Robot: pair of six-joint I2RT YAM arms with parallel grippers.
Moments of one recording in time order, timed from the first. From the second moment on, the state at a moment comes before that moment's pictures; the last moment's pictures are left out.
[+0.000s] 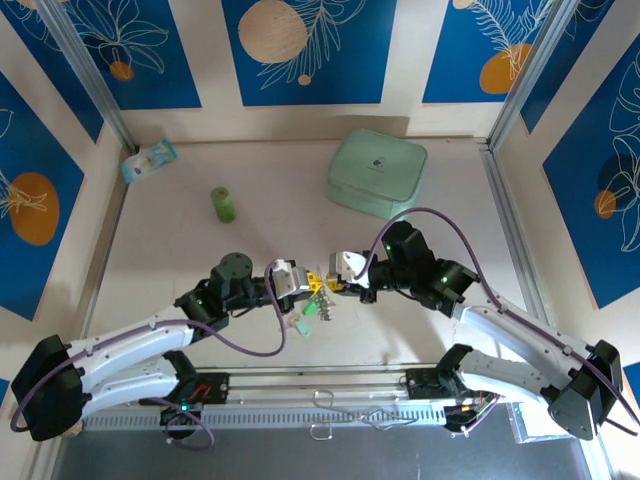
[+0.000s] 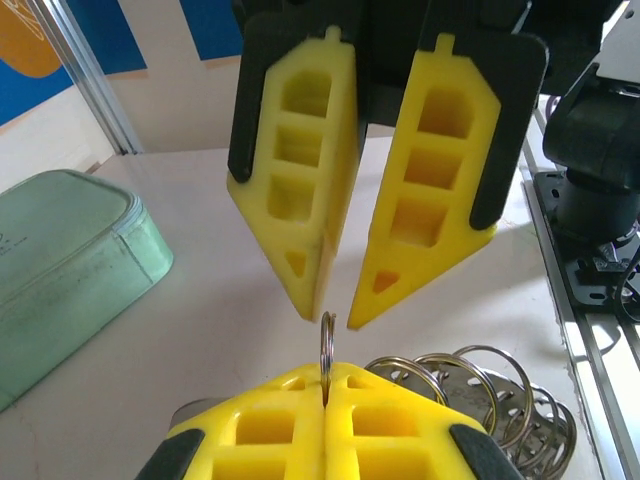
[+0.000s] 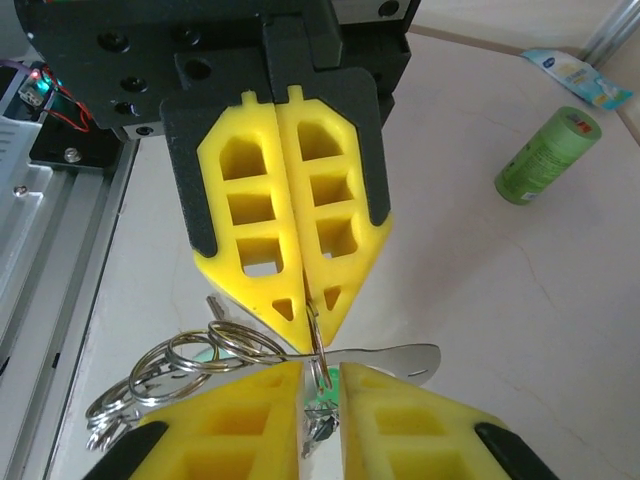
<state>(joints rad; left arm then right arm) -0.88 1.00 0.50 0.26 0.42 0.29 0.77 0.99 0.80 -0.41 -0.52 -0.62</state>
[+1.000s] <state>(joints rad) -0.88 0.99 0.52 0.17 0.42 0.32 0.83 1.08 0.90 -0.54 -0.47 -0.67</state>
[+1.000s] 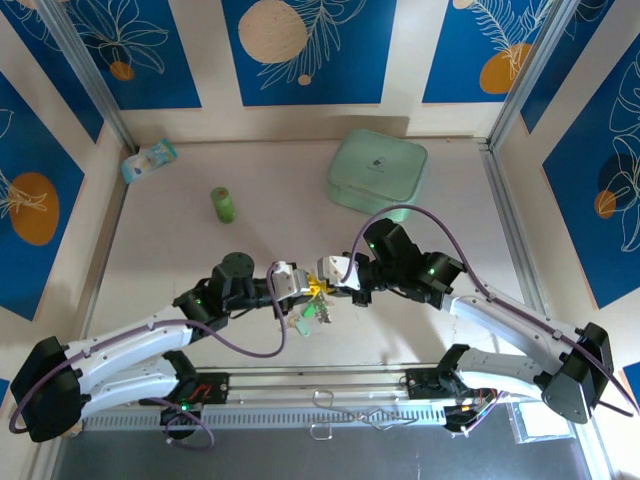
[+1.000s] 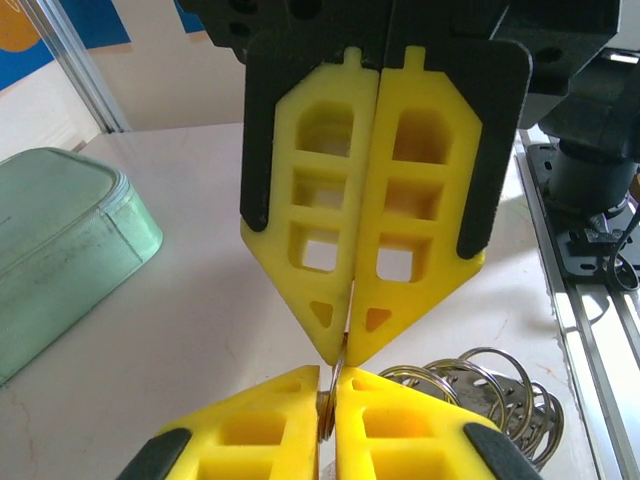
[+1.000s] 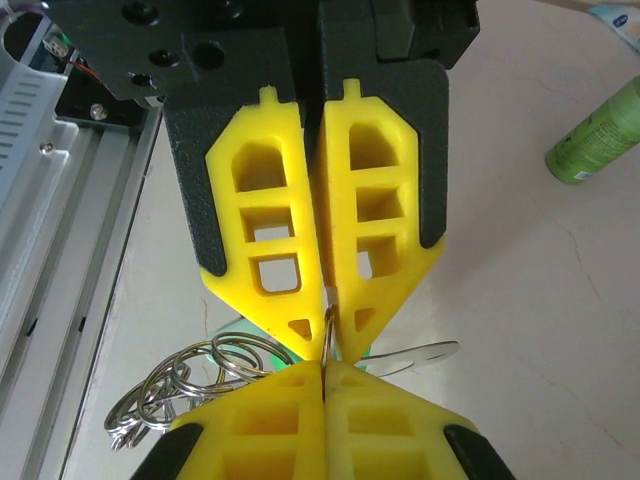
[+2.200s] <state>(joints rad) -0.86 1.00 0.52 0.24 -0.31 0.13 1.15 1.05 0.49 -0.17 -0.16 -0.02</state>
